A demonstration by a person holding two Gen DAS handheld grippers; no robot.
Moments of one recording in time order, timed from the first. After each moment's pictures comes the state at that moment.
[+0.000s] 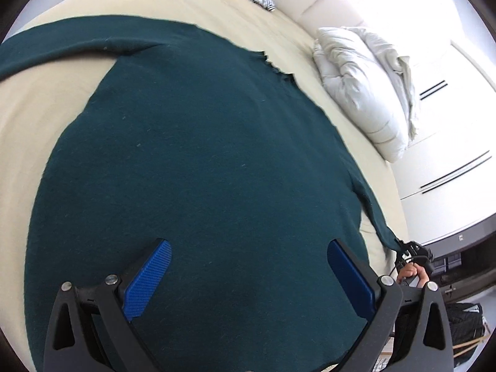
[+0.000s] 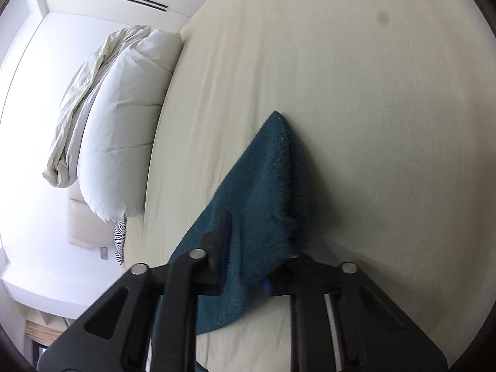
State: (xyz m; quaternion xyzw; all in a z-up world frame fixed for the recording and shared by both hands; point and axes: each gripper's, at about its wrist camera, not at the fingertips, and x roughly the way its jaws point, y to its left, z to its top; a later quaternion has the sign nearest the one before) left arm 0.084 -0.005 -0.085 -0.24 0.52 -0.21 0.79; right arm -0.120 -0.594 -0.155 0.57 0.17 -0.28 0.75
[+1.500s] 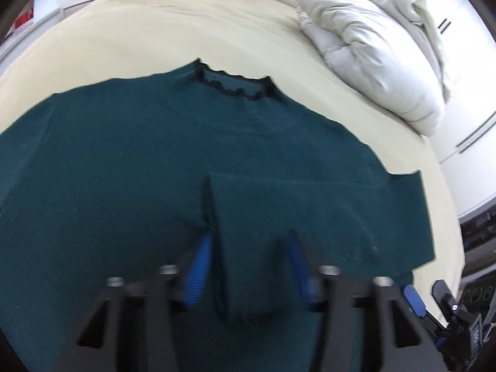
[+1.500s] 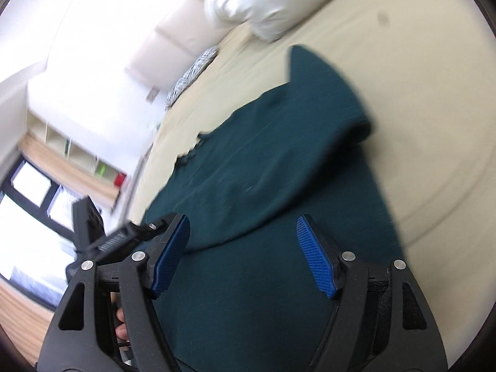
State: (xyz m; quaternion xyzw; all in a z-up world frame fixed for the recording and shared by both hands) left arm 0.278 -0.146 -0.116 -0.09 0.53 -0.20 0.82; right arm -0.006 -0.378 -0.141 0.42 0.29 -0.01 0.86
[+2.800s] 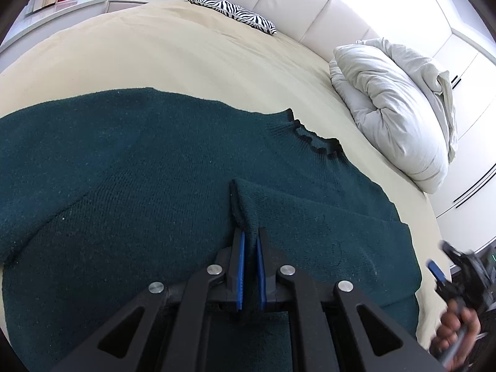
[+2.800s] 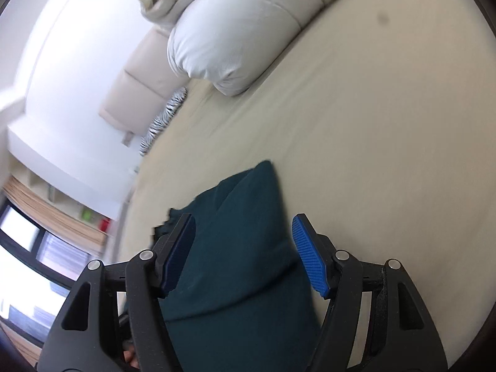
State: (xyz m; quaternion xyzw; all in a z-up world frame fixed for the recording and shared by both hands) left arm 0.286 -0.050 -0.132 -0.18 0.46 -0.16 0.85; right arm 0.052 -0.441 -0.105 0.37 0.29 -0.10 0.88
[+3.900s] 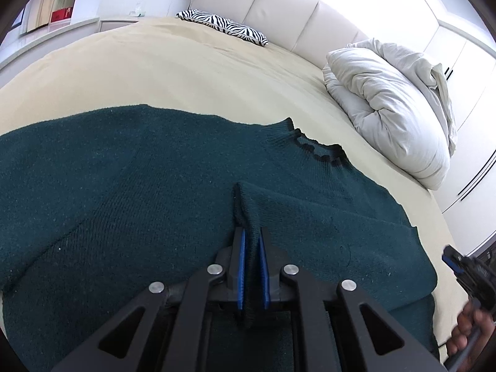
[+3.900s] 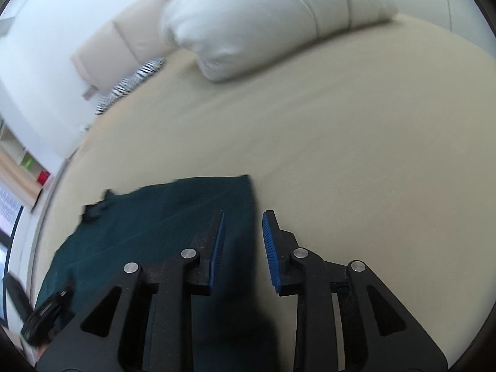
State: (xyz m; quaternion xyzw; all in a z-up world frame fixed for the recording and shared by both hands) left arm 0.289 -0.056 -0.139 -0.15 0.42 -0.16 0.88; right arm 0.069 -0.406 -0.098 0.22 0.33 -0.15 0.91
